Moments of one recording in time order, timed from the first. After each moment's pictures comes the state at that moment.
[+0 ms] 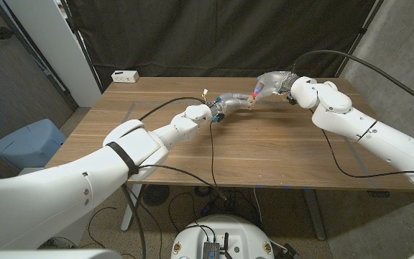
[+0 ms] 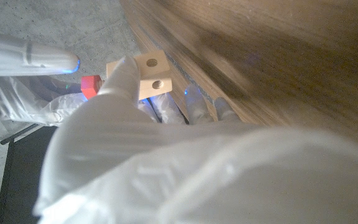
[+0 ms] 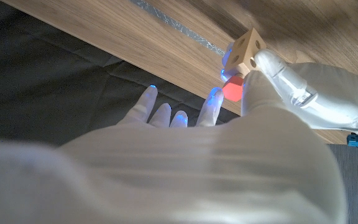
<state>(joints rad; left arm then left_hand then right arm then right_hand) 0.17 -0.03 0.81 -0.37 -0.35 -0.34 -0.25 1.02 0.08 0.29 -0.15 0.20 0.87 -0.23 0.21 0.19 0.81 -0.22 0.20 0.40 0.42 -0.05 0.22 0.20 0.13 0.14 0.19 0.17 -0.49 -0.85 -0.73 -1.85 -0.61 -0.43 0.34 0.84 -0.07 0.24 -0.16 0.33 0.62 -0.22 0.46 0.27 0.17 -0.13 0.22 0.20 0.17 -0.04 0.23 0.20 0.38 0.02 0.21 0.18</state>
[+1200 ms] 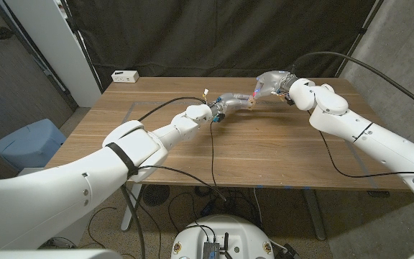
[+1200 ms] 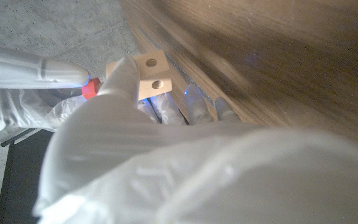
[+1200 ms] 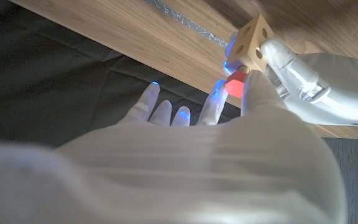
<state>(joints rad) 0.18 -0.02 0.81 -0.40 -0.34 -0.32 -0.25 1.02 0.08 0.29 -0.15 0.20 0.87 -0.23 0.21 0.19 0.82 -0.22 0.20 0.40 0.42 -0.05 0.22 0.20 0.13 0.14 0.19 0.17 -0.49 -0.82 -0.73 -1.81 -0.61 -0.42 0.28 0.86 -0.05 0.25 -0.15 0.34 0.77 -0.22 0.54 0.30 0.25 -0.14 0.22 0.20 0.22 -0.04 0.24 0.22 0.43 0.00 0.22 0.18</state>
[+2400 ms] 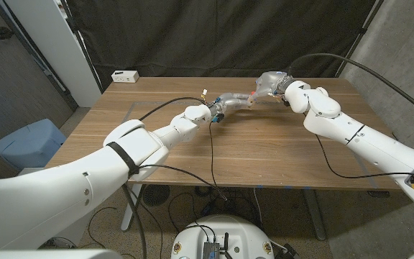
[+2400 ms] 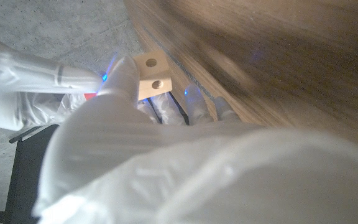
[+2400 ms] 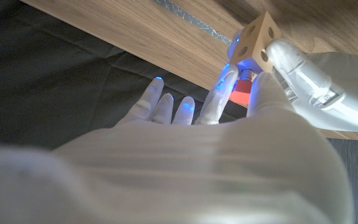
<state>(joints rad) 0.18 -0.03 0.80 -0.36 -0.35 -0.38 -0.28 1.01 0.07 0.29 -0.15 0.20 0.87 -0.23 0.21 0.19 0.82 -0.22 0.20 0.40 0.42 -0.05 0.22 0.20 0.13 0.14 0.19 0.17 -0.49 -0.78 -0.76 -1.79 -0.66 -0.46 0.25 0.81 -0.09 0.20 -0.11 0.33 1.00 -0.15 0.67 0.31 0.39 -0.13 0.24 0.20 0.31 -0.04 0.26 0.23 0.51 -0.02 0.23 0.18</state>
